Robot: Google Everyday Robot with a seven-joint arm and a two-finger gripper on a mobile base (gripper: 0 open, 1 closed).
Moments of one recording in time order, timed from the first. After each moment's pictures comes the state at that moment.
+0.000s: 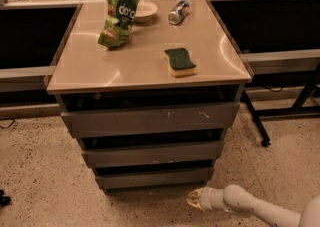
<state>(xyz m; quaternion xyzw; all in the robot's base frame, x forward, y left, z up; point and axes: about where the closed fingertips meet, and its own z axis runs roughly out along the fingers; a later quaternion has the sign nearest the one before) 0.501 -0.148 0.194 -0.64 0.67 0.11 0.35</state>
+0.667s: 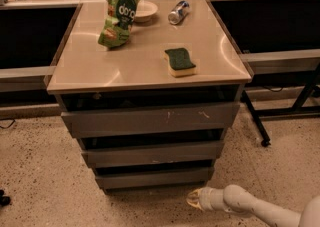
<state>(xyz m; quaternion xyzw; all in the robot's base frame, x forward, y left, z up) 0.501 -0.148 0.194 -0.64 0.67 0.11 0.35</state>
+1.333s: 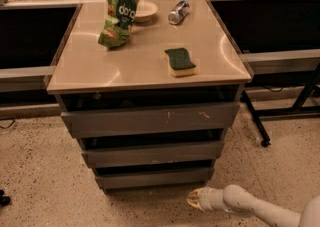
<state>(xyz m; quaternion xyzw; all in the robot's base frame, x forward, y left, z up) 0.501 -0.148 0.194 -0.64 0.67 0.11 0.35</state>
